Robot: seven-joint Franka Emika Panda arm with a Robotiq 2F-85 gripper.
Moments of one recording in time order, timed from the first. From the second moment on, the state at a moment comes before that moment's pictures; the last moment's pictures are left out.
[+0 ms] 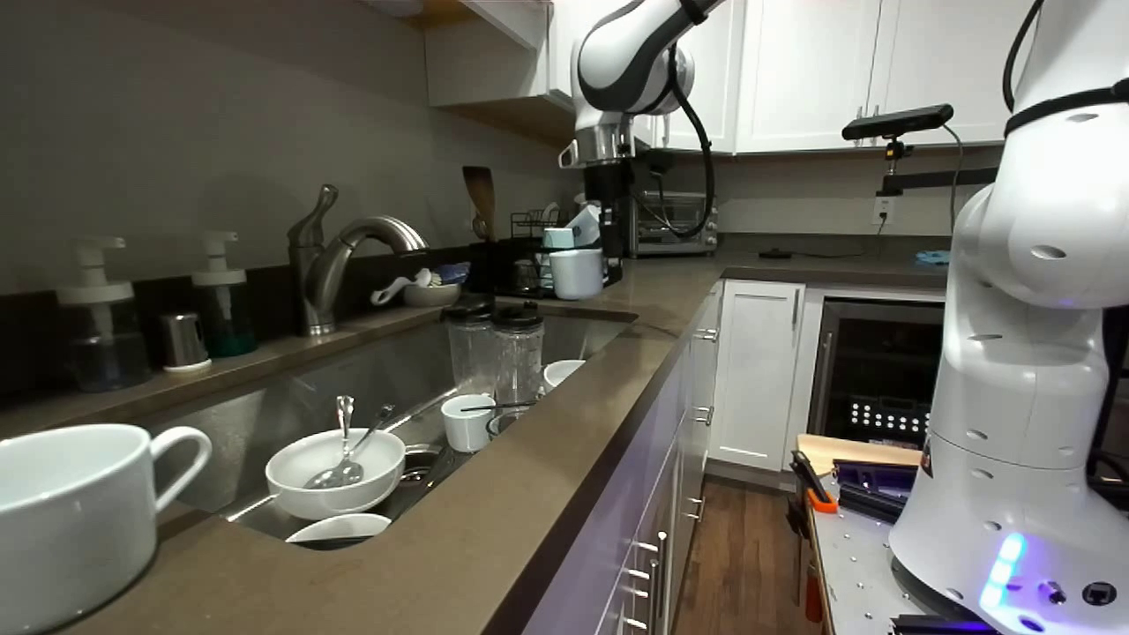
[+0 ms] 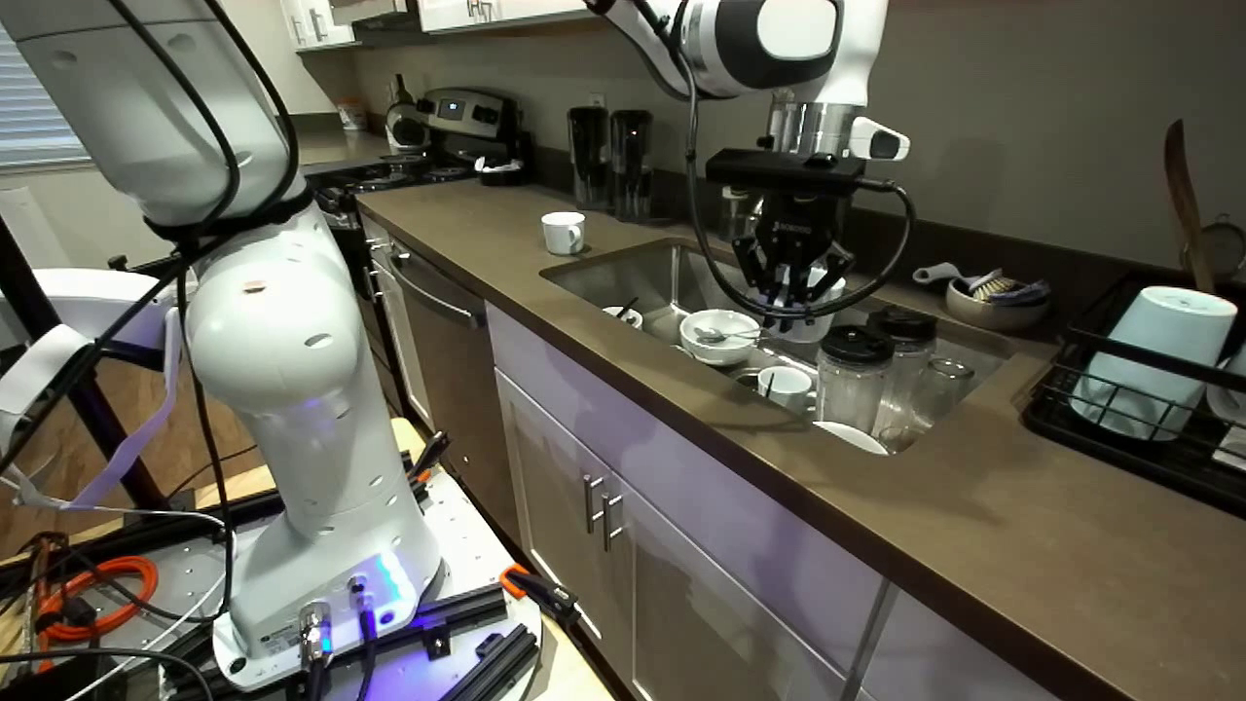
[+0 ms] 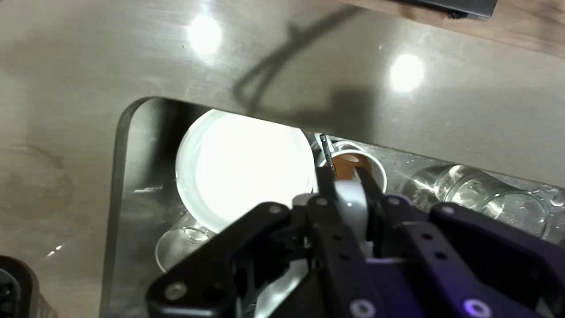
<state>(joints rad) -0.17 -0.14 -0.21 -2.24 -0.13 2.03 -0.51</state>
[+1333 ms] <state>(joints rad) -0.10 -0.14 -0.14 -2.26 -0.31 2.06 -0.56</state>
